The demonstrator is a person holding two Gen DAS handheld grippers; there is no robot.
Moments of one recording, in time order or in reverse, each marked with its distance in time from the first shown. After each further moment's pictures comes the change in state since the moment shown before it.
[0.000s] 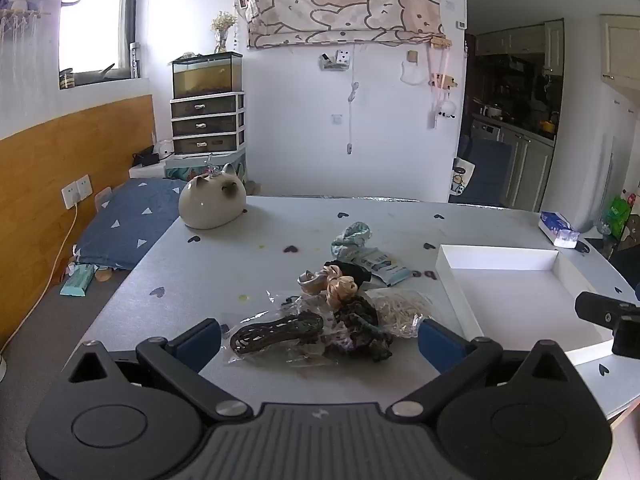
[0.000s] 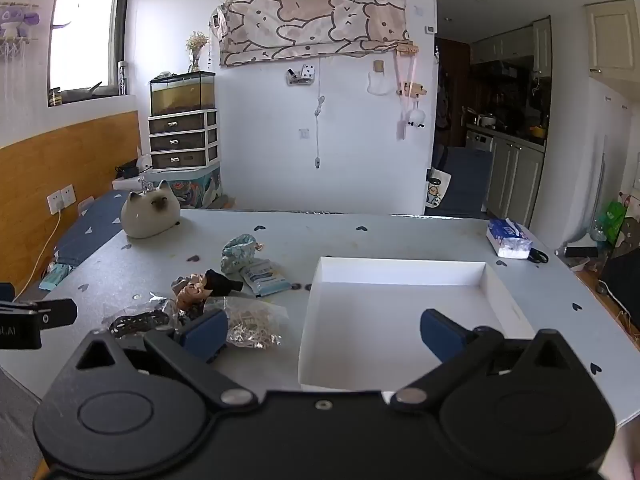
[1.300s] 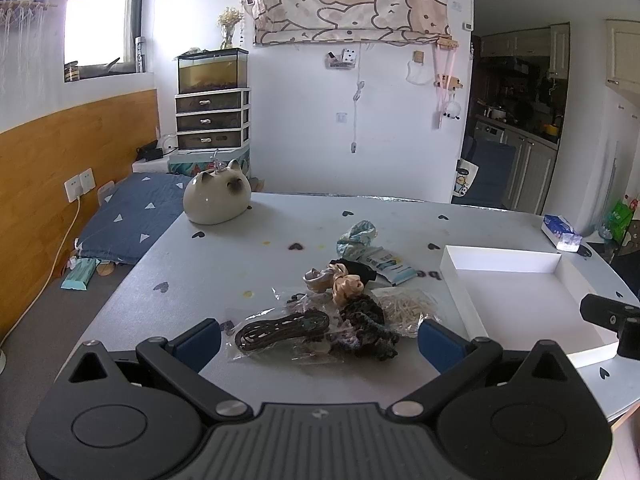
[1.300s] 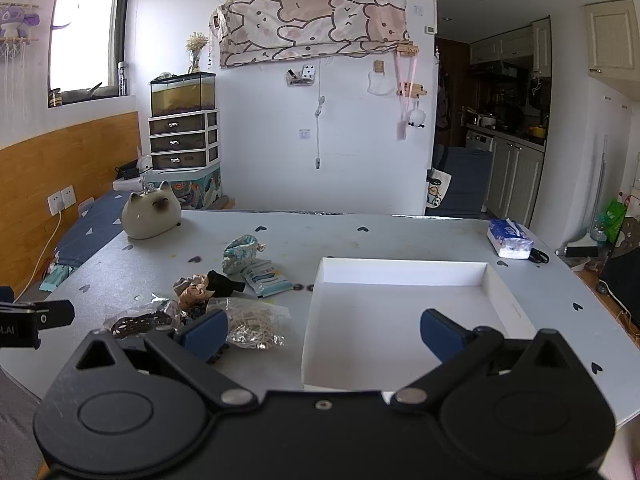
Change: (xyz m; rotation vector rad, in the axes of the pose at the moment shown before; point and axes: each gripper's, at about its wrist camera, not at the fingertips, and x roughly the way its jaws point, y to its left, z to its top) left arm -0.001 0.009 0.000 -0.029 0.010 -0.003; right arm -0.003 0.001 0.002 0.003 0.002 0.007
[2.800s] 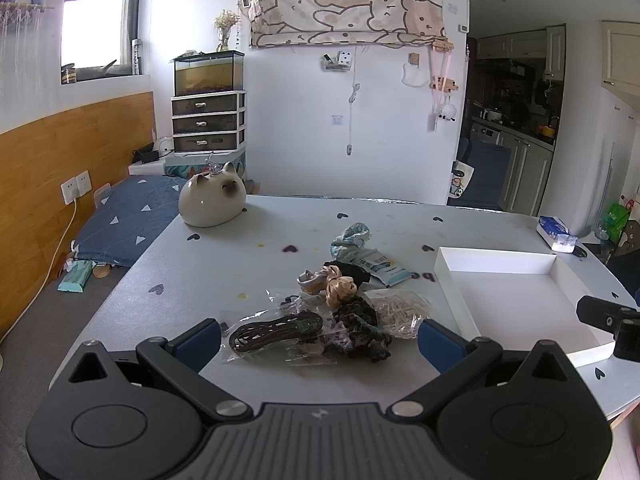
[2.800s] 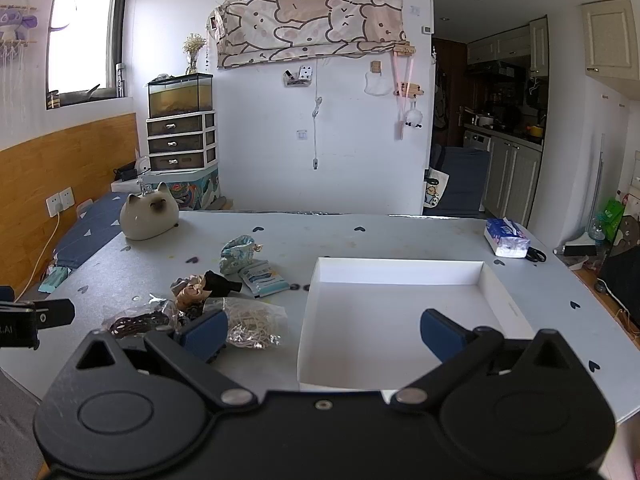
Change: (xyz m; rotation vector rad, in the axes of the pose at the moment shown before) left arm -0.004 -0.006 0.000 0.005 -0.007 -0.008; right arm 0.000 -0.002 -0.001 0.005 -0.001 -0.004
